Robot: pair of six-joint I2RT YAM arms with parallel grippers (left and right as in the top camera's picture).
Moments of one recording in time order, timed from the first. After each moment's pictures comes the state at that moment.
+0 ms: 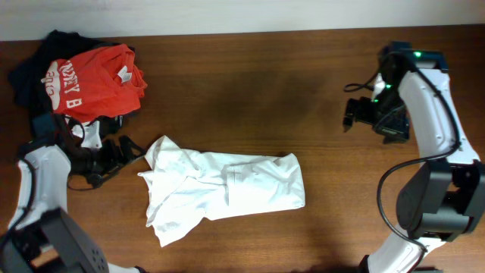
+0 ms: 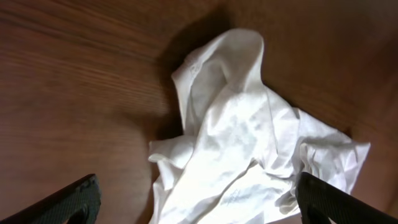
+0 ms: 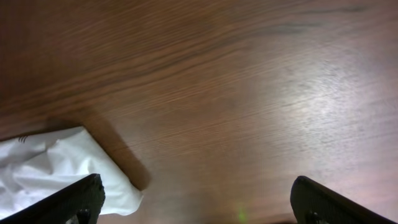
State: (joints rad) left arm 0.45 1.67 1.14 -0.96 0.52 0.06; right arm -0.13 1.92 1.72 -1.46 -0.06 0.24
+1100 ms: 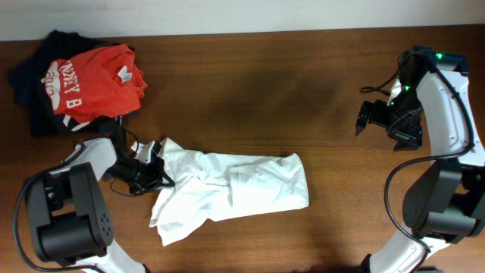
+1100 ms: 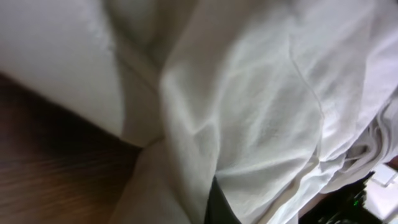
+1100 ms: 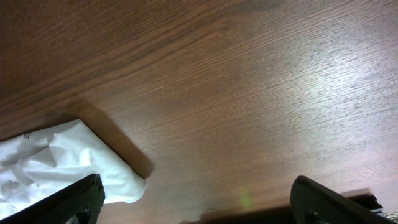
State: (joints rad) left arm 0.21 1.89 1.01 -0.89 0.52 0.06; right arm -0.20 1.92 1.72 -1.51 -0.10 0.24
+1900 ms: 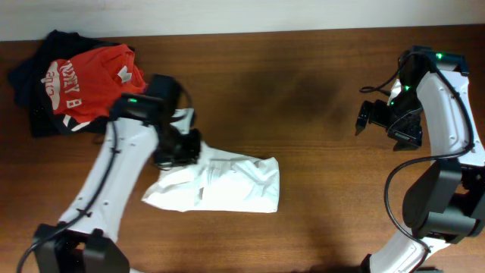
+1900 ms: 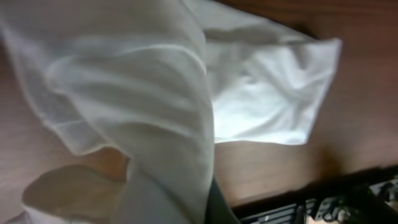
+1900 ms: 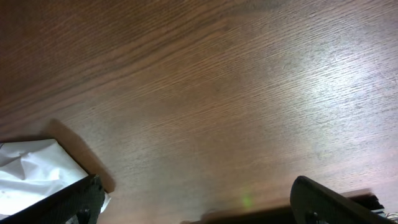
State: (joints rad) left arm -0.26 1.64 1.43 -1.29 0.27 -0.26; right arm -0.20 1.92 1.72 -1.51 -0.10 0.24
